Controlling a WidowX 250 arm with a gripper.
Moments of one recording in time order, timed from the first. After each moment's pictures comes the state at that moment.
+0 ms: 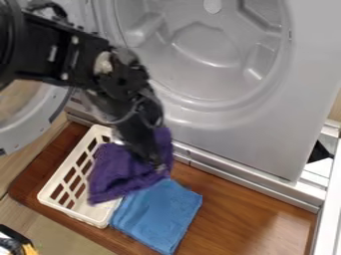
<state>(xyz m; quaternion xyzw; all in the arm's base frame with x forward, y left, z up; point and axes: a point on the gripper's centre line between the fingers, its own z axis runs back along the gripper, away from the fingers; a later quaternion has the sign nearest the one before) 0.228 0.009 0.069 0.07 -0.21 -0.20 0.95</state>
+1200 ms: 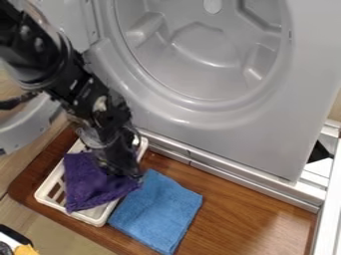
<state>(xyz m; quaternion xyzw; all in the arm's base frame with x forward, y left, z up) 0.226 0.055 -0.006 0.08 -0.13 -0.08 0.99</state>
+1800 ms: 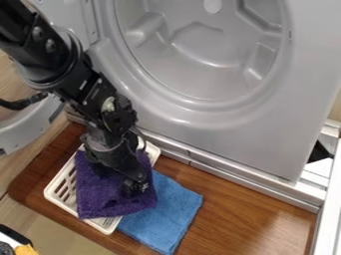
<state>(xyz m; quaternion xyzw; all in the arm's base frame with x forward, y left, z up) 0.223 0.047 -0.011 0.07 -0.10 -0.08 0.99</state>
